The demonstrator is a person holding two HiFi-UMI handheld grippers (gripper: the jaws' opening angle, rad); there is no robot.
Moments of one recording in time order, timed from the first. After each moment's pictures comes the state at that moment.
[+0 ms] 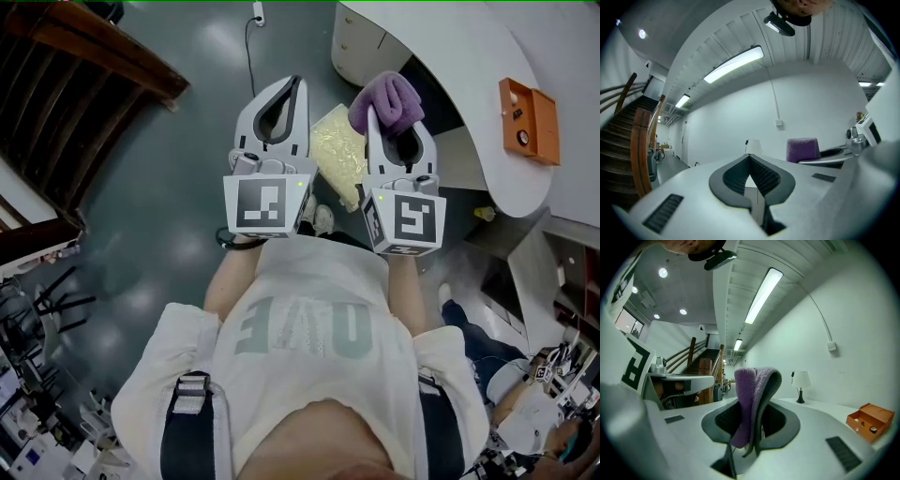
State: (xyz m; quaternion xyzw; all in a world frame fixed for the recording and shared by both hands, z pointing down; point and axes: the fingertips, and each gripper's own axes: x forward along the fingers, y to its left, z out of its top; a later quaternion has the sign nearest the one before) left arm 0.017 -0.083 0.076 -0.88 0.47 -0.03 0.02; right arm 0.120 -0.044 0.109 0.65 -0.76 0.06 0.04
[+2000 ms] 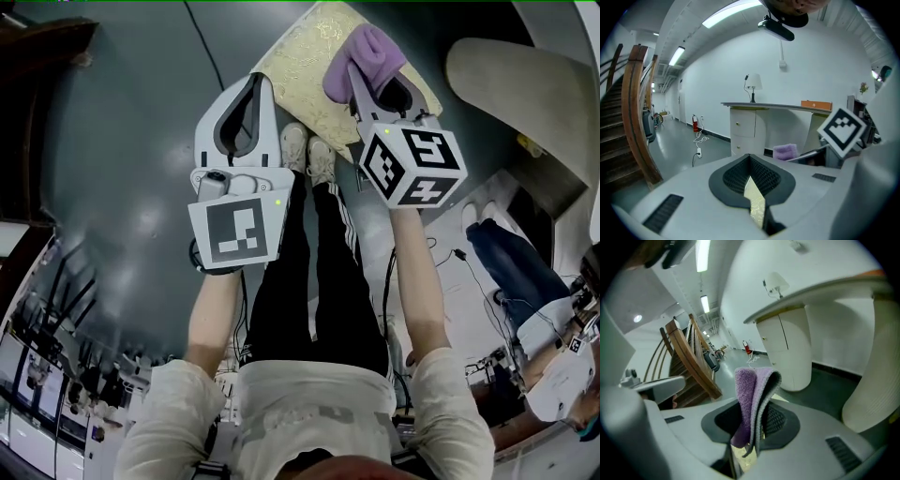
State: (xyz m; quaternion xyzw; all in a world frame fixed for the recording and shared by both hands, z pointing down) left arm -0.083 -0.094 0.429 -0.87 0.45 -0.18 -0.12; right arm 0.034 -0.075 0.508 0.61 -0.70 0.36 0.12
